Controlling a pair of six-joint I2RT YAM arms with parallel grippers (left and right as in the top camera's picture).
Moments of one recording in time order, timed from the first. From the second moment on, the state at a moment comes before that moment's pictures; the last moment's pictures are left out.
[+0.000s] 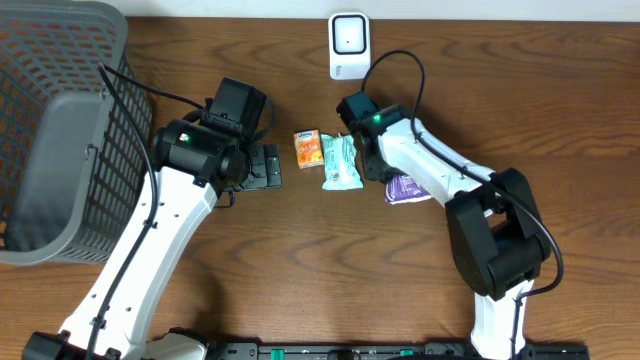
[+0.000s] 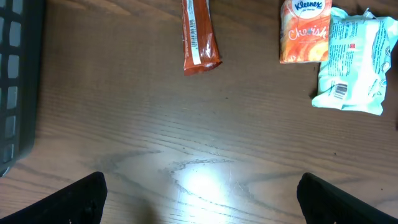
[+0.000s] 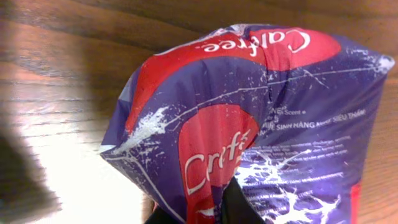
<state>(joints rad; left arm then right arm) -0.36 1.45 1.40 -1.23 -0.14 -0.45 0.52 2.07 1.51 -0.95 0.39 0.42</state>
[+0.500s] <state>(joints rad) -0.36 1.45 1.40 -1.23 -0.14 -0.45 0.22 2.08 1.88 -1.07 -0.44 0.30</state>
